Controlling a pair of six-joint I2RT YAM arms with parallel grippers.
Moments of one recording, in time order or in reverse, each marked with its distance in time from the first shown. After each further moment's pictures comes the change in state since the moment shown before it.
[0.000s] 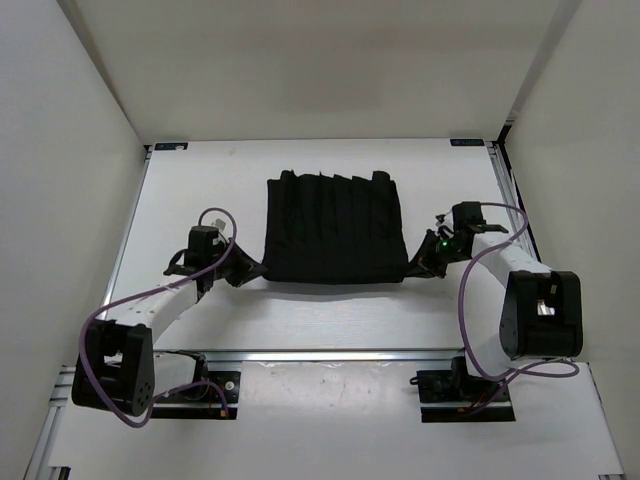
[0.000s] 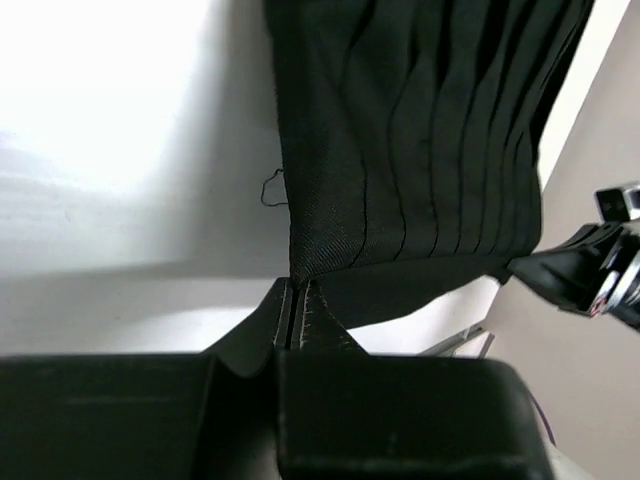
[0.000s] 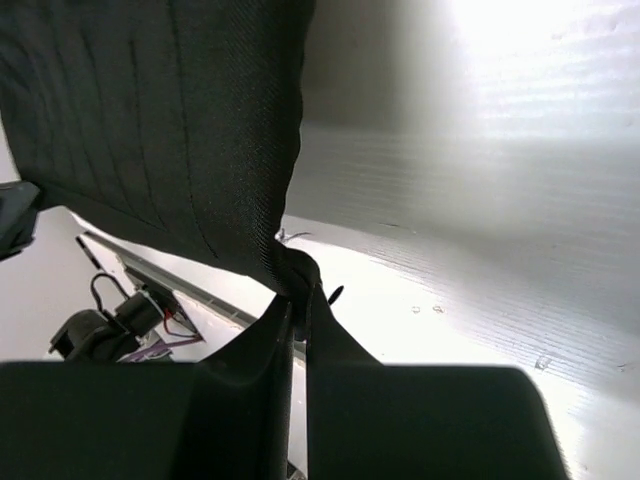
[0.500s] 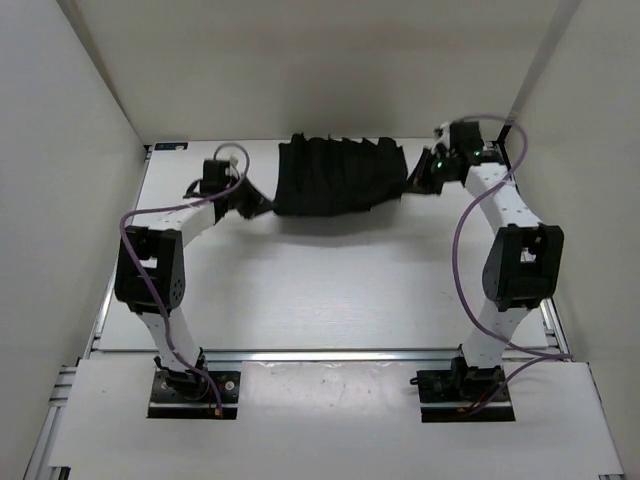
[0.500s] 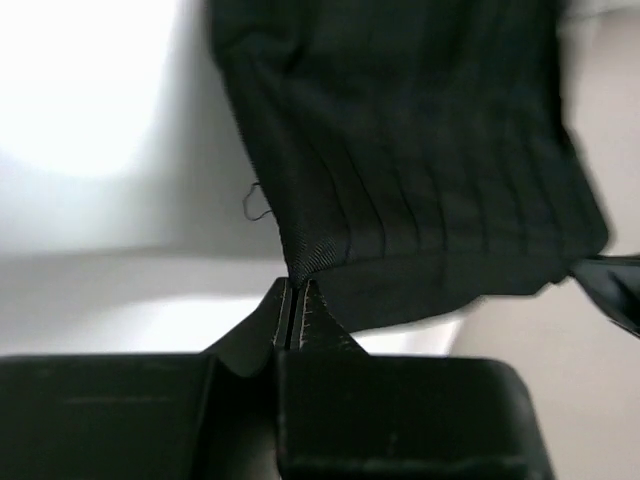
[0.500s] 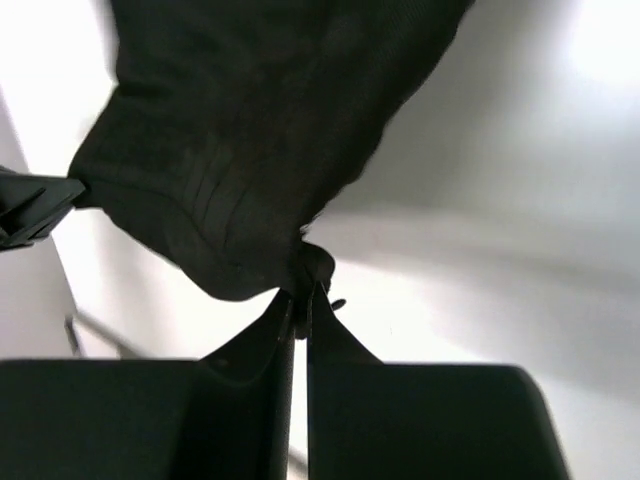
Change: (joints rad) left arm 0.029 0.585 0.579 -0.034 0.080 0.037; right arm 0.044 0.349 0.663 -0.078 0.071 -0.045
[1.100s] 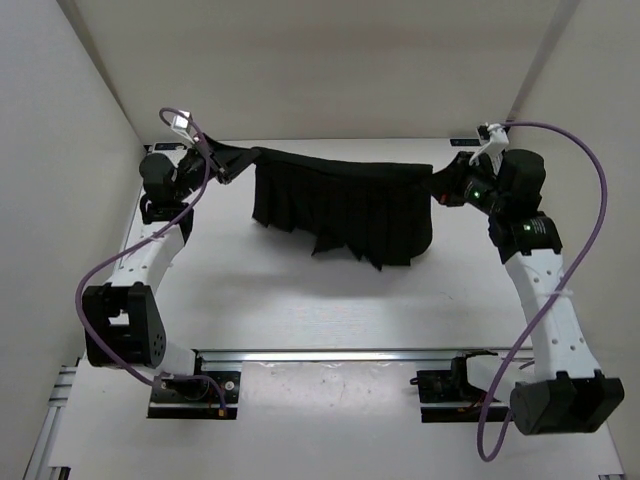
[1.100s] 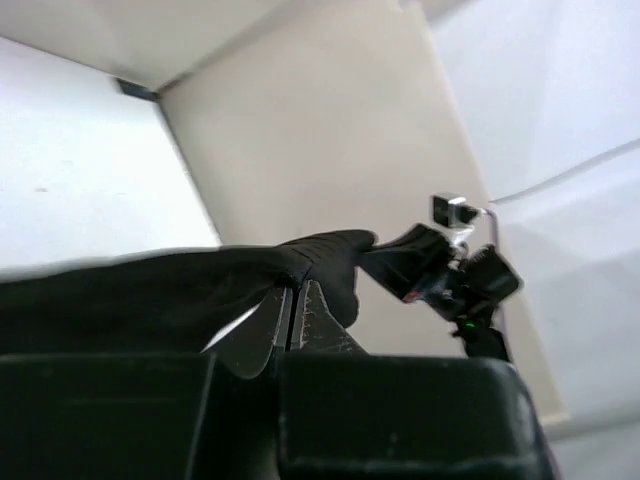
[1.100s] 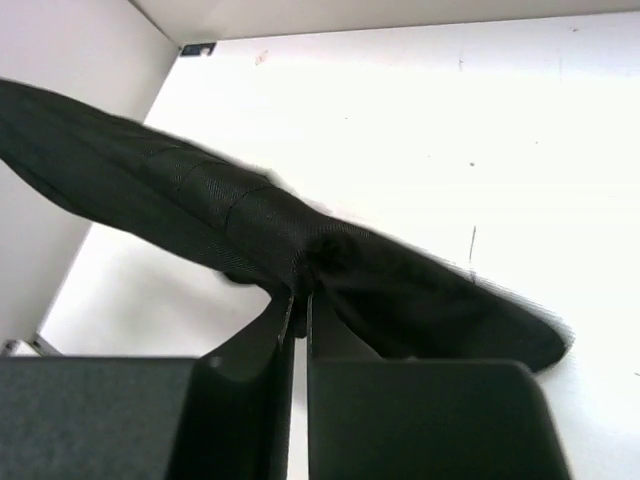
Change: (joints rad) left arm 0.138 -0.355 -0.057 0.771 0.377 -0.423; right arm -0.013 -0.710 -0.288 0.311 0.011 -0.067
